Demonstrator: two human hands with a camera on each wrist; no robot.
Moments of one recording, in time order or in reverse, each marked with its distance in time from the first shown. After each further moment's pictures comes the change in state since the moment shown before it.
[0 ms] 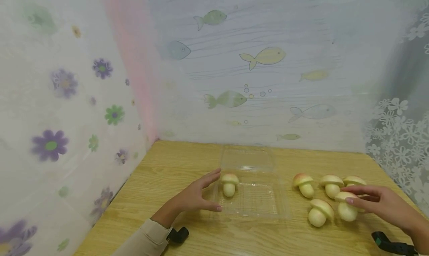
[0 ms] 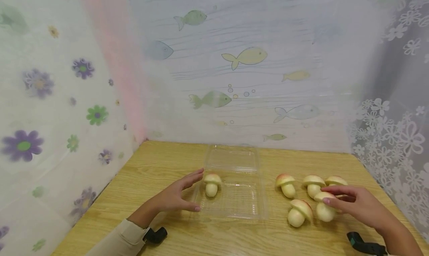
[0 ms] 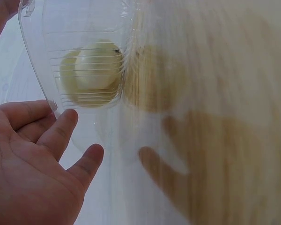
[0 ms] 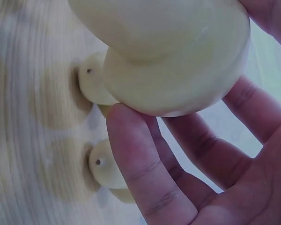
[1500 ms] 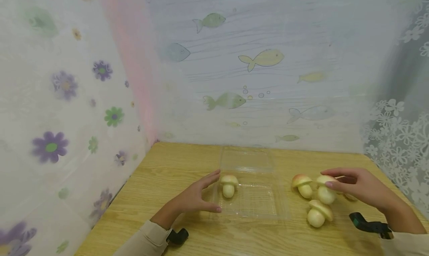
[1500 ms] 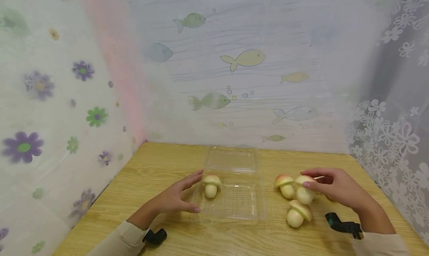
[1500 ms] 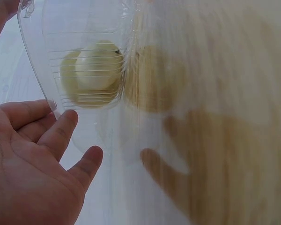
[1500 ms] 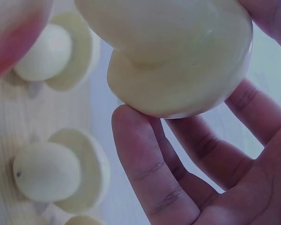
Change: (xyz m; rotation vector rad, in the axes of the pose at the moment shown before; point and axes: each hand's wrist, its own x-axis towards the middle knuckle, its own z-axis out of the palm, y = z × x) left_hand -0.002 0.002 0.001 0.052 0.016 0.000; right_hand 0.024 -0.053 -0.007 -0.030 0.052 -0.200
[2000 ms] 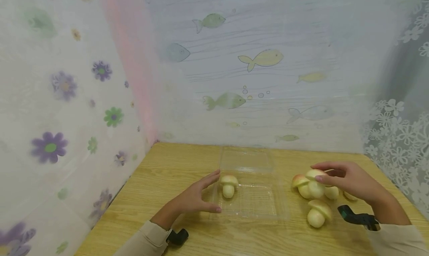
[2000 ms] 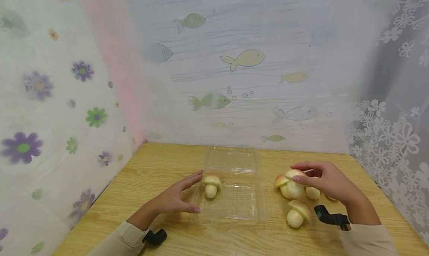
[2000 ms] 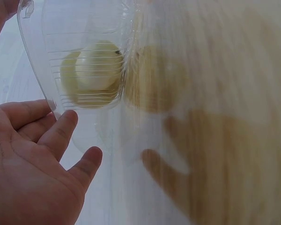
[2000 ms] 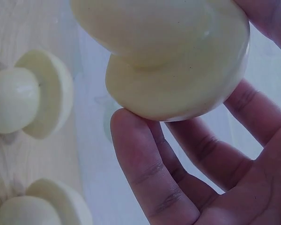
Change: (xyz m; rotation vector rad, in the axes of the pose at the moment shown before) left_hand 0.001 -0.001 0.001 0.008 0.004 -0.005; right_hand 0.016 -0.026 0.007 -0.013 0.027 -0.040
